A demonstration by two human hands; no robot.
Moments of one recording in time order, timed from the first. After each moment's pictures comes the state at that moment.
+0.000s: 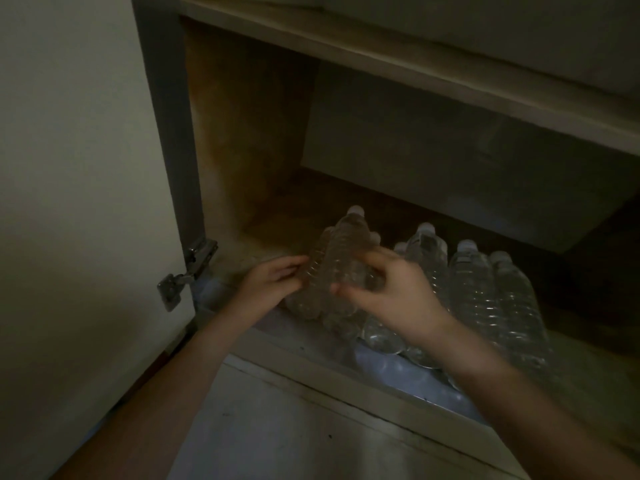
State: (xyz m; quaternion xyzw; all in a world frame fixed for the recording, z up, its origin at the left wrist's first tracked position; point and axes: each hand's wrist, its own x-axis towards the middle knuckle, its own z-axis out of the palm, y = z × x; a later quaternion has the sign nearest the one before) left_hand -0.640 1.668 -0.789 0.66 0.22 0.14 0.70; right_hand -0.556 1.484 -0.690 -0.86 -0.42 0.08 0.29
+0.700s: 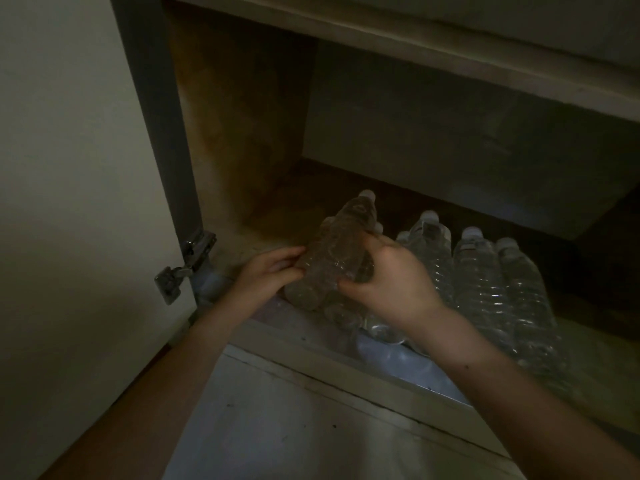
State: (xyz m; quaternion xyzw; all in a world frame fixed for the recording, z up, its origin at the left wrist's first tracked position) left_hand -0.640 1.669 -0.787 0.66 0.24 0.15 0.70; right_hand -0.550 1.492 -0.702 -0.87 -0.45 -0.01 0.19
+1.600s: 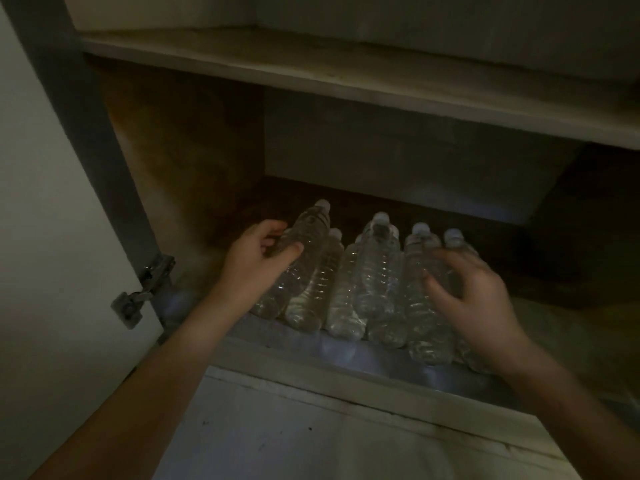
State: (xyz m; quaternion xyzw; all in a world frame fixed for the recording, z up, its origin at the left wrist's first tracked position) left_hand -0.619 1.625 -0.724 0.79 0.21 0.27 0.51; right_hand -0.514 1.345 -0.694 -0.90 -0.31 -0.09 0.30
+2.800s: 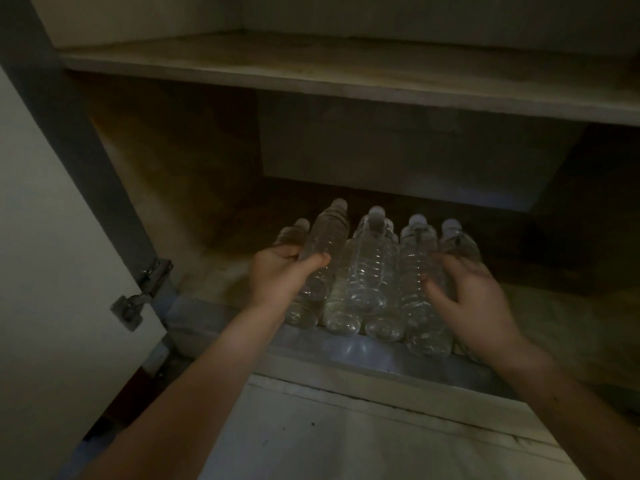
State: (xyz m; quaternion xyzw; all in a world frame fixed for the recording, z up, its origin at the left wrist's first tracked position) left_hand -0.603 1.569 -0.724 0.66 0.34 0.21 0.63; right_hand -0.505 1.332 -0.713 -0.92 -0.29 -0.07 0.24
